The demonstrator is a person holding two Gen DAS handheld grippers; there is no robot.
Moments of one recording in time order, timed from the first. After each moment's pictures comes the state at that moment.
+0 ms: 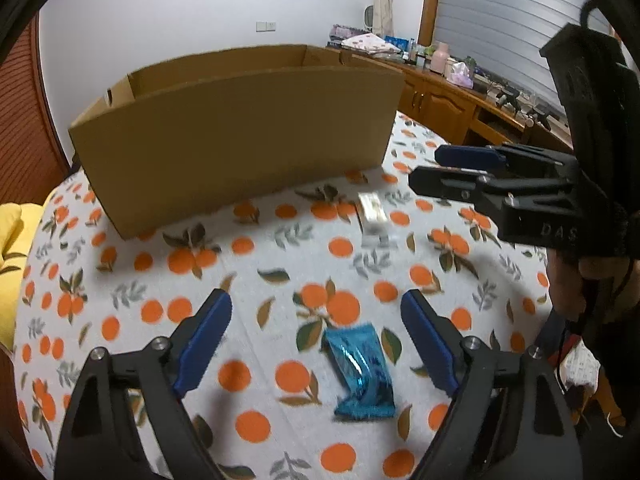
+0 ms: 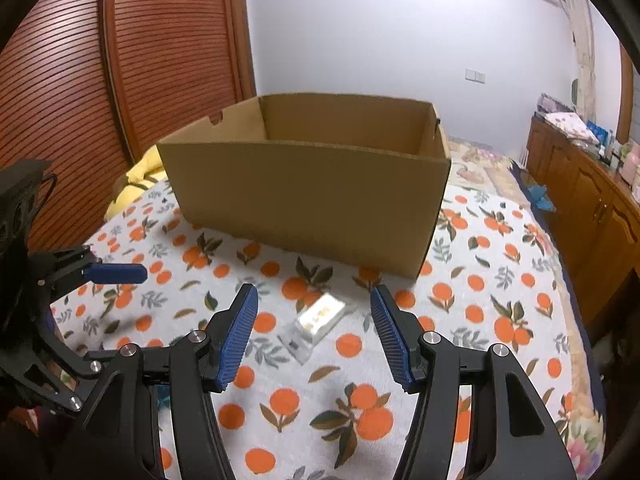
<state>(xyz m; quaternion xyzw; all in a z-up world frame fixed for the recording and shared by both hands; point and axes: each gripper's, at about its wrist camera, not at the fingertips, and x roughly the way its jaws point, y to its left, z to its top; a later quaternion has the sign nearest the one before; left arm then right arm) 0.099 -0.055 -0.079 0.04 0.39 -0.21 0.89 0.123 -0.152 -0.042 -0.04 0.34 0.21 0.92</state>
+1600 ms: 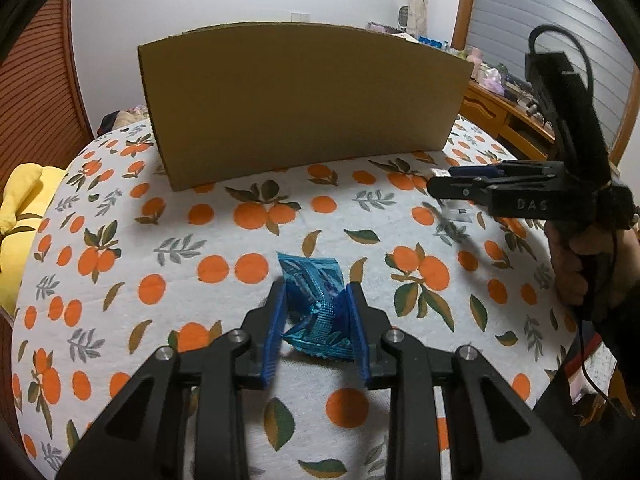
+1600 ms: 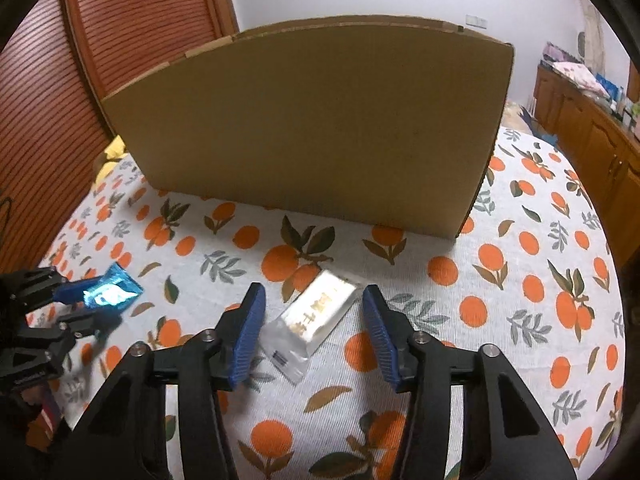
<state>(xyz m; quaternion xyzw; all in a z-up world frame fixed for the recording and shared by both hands) 0.105 0.000 -0.105 0.01 0.40 -0.16 0.90 0.176 -0.133 -0.094 -0.03 0.43 0.20 0.88</state>
